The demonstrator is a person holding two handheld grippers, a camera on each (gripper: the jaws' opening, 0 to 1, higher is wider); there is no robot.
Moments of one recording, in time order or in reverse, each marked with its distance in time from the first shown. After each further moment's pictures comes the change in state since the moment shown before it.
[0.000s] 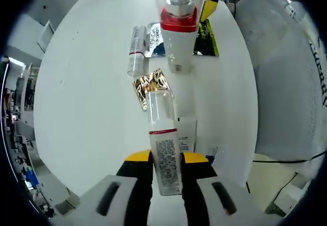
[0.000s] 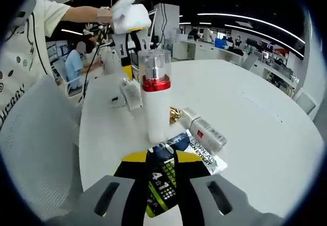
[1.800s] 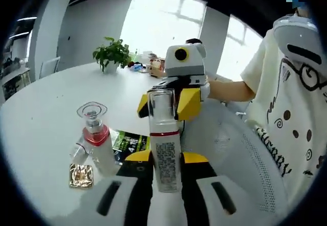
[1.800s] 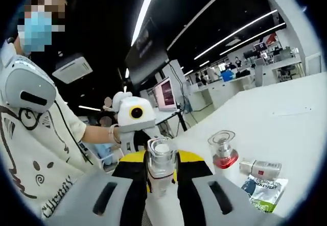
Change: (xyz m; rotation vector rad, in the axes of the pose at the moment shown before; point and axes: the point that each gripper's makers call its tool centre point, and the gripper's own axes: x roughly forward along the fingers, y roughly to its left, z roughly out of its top) left arm -0.058 -0.103 0.128 -0.210 -0.991 -0.268; right arm -0.031 0.082 0.131 0.321 -0.541 0.204
